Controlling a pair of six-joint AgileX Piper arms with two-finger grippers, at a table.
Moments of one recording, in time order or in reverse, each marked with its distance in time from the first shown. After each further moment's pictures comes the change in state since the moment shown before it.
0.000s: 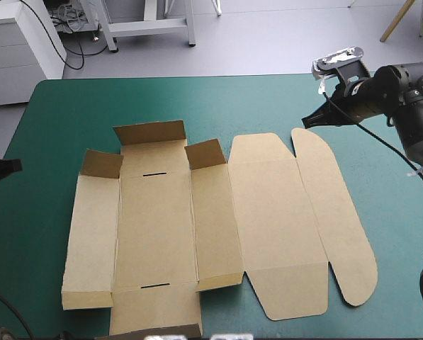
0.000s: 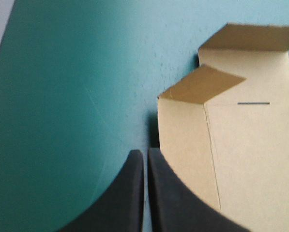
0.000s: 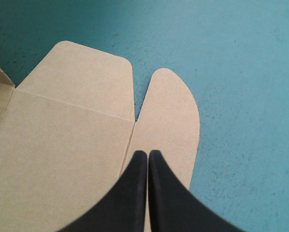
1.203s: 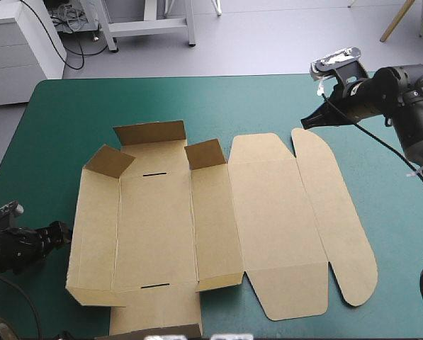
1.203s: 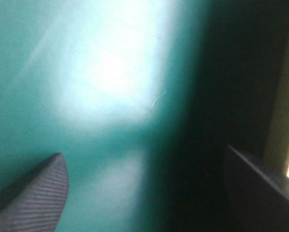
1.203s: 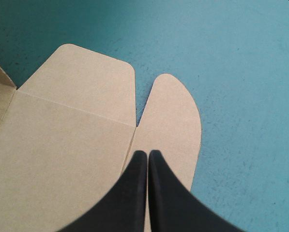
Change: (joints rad) left arm 0.032 0.039 0.696 -0.069 -0.304 0.052; right arm -0.001 0.000 0.015 0.015 -0.030 -0.030
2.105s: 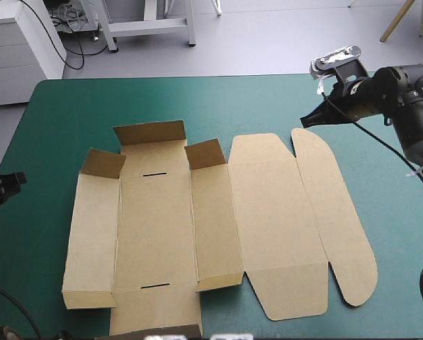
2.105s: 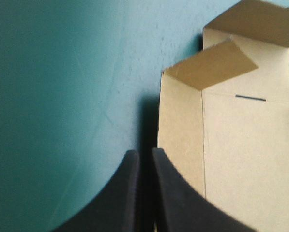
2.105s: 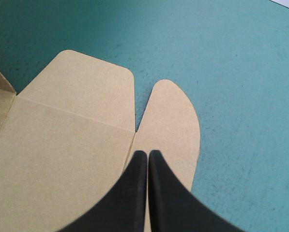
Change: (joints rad) left arm 0.045 -0.056 -0.528 -0.009 0.271 -0.052; right arm 0.000 0.000 0.000 0.003 -0.018 -0.004
